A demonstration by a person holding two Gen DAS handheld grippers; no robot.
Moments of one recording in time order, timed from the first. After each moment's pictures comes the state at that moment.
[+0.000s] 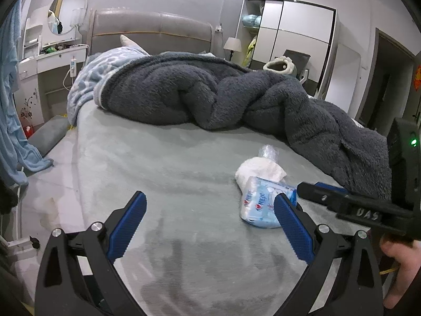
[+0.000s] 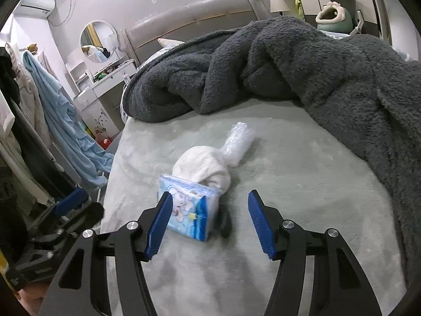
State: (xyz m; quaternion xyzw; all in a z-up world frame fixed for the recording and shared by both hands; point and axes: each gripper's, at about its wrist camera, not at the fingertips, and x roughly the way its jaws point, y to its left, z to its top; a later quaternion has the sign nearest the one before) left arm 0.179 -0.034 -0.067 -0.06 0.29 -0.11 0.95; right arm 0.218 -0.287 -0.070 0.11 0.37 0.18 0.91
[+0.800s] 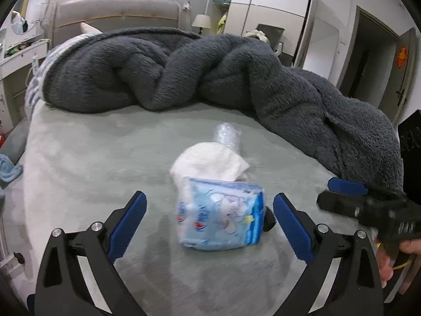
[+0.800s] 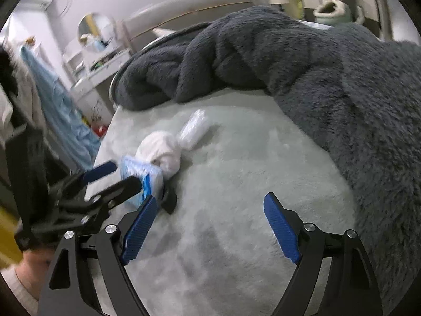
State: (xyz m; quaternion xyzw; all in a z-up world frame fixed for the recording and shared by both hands) left arm 0.233 -0.108 -0.095 -0.03 0.34 -0.19 0.92; right arm 0.221 -0.331 -0.089 0.08 0.39 0.19 0.90
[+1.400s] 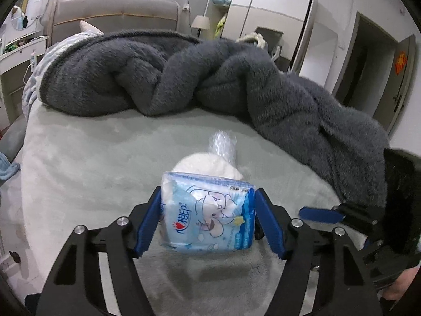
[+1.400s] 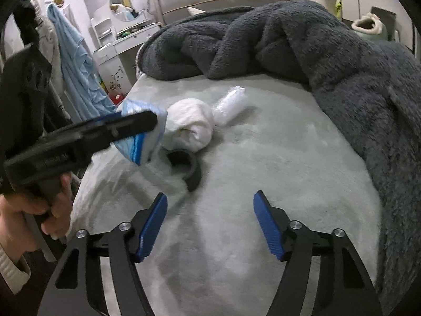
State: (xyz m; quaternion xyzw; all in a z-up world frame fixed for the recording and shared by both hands) left arm 0.233 -0.099 -0.079 -0.06 0.33 -0.19 0.92; right arm 0.220 -0.296 -0.100 0.00 0.41 0.25 0.88
